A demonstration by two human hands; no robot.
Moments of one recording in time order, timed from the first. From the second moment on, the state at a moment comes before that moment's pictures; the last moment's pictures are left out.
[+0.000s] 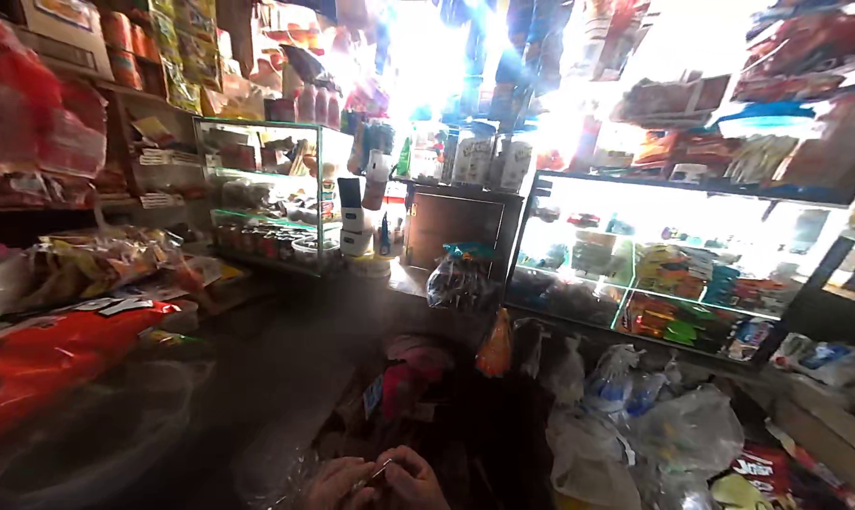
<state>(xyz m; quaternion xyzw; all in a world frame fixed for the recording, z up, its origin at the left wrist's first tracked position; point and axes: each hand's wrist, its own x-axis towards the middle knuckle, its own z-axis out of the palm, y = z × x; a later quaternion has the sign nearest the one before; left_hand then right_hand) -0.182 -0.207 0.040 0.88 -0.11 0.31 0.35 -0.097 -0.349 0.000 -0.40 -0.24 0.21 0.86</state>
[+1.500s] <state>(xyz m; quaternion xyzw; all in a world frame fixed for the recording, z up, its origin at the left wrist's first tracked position) -0.270 -0.114 0.082 0.97 0.16 0.10 0.15 -0.083 -0.339 0.028 -0.52 -0.39 0.11 0.75</state>
